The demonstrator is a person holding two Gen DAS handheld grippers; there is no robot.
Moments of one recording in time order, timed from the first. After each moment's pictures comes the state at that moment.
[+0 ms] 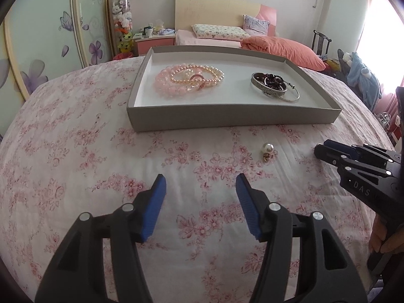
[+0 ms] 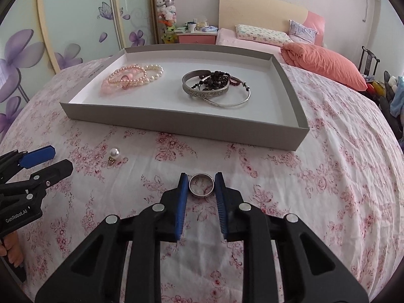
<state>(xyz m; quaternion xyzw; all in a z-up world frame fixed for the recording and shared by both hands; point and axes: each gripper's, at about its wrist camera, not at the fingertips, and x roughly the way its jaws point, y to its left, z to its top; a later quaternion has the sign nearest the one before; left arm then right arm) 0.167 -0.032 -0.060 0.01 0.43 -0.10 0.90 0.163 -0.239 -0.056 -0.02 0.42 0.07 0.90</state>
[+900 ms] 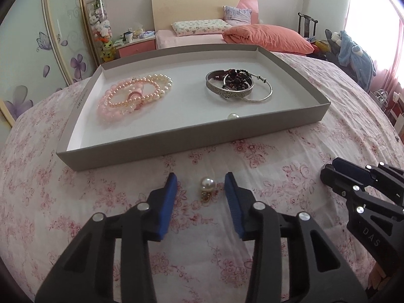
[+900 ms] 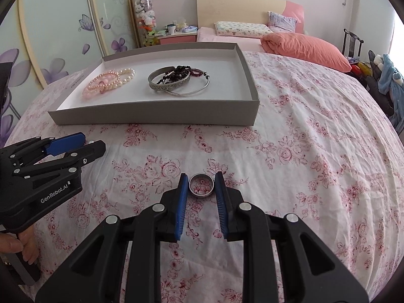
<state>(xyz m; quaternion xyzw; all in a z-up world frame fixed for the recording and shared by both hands) 0.201 -0.111 -0.066 0.07 0.43 -0.12 0.89 0.145 -0.273 -0.058 0.02 0.42 0.03 0.90</state>
